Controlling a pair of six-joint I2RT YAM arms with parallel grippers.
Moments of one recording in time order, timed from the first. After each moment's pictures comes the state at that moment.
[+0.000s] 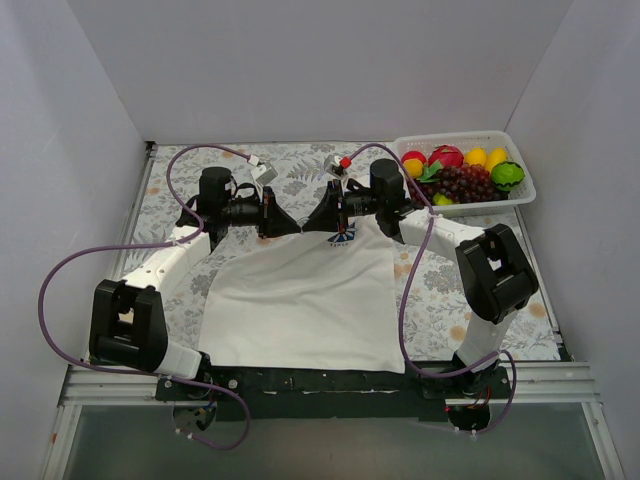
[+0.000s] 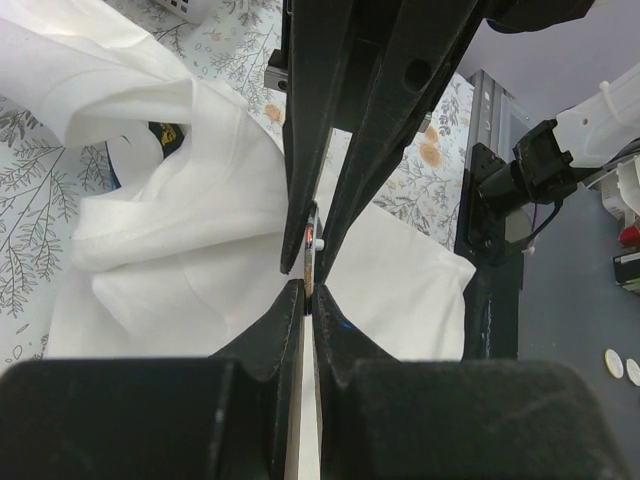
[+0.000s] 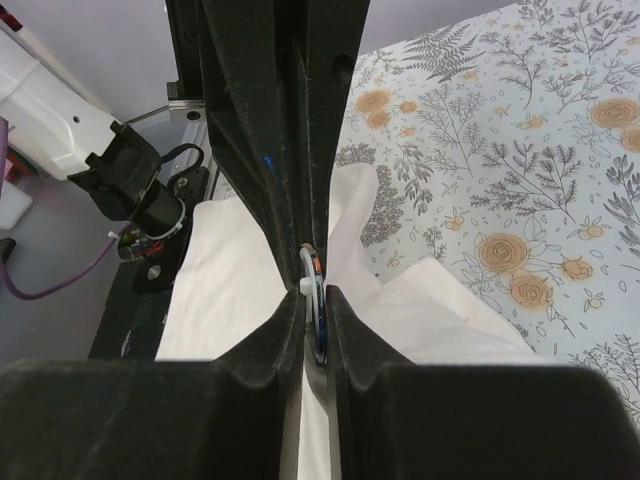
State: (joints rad) left arm -0.26 1.43 0.98 -0.03 1.08 -0.07; right arm 0.56 1.79 1.15 0.51 -1.12 0.25
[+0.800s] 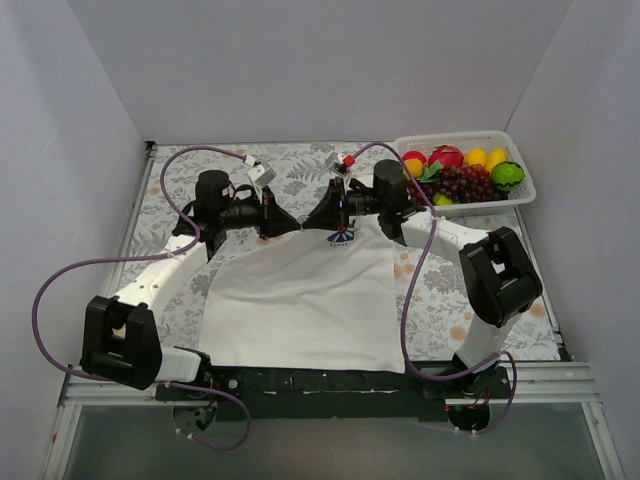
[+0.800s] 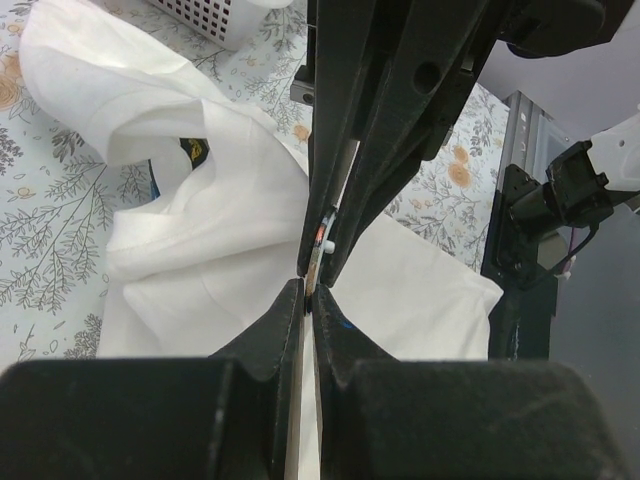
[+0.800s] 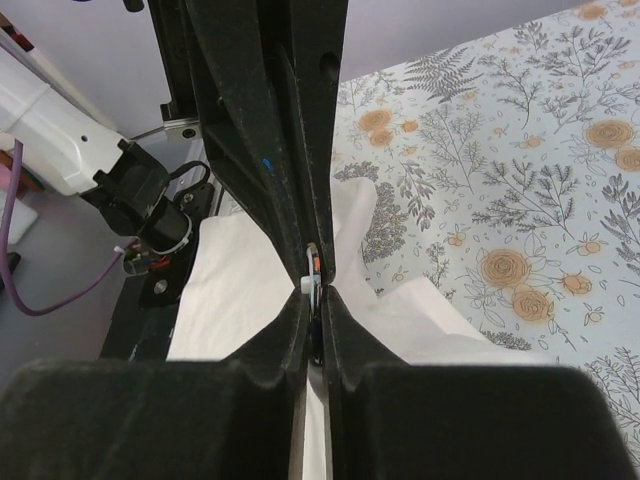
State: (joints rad) left arm -0.27 1.34 0.94 0.01 0.96 -0.09; right arm 0.56 1.76 1.13 0.57 -1.10 0.31
